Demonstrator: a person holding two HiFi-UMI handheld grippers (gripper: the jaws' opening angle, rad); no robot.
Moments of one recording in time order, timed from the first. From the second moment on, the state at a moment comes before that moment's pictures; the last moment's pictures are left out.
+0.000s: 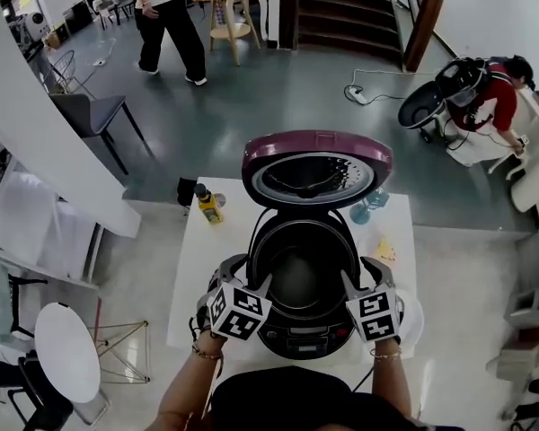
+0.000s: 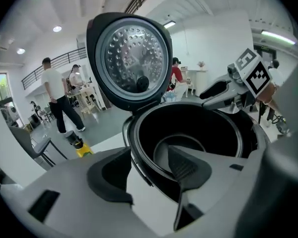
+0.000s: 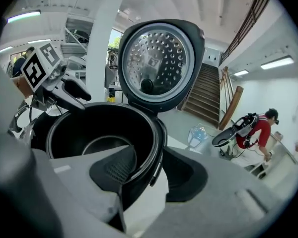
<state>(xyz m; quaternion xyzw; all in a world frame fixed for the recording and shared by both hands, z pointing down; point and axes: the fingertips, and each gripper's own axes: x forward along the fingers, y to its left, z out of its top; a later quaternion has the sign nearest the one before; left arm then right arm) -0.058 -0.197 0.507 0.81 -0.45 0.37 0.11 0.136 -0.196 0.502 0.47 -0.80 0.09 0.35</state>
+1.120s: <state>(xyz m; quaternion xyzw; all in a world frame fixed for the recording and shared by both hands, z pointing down) -0.060 -0.226 0.525 0.78 -0.46 0.38 0.15 0.136 -0.230 0.516 0.49 -0.79 0.12 0.36</state>
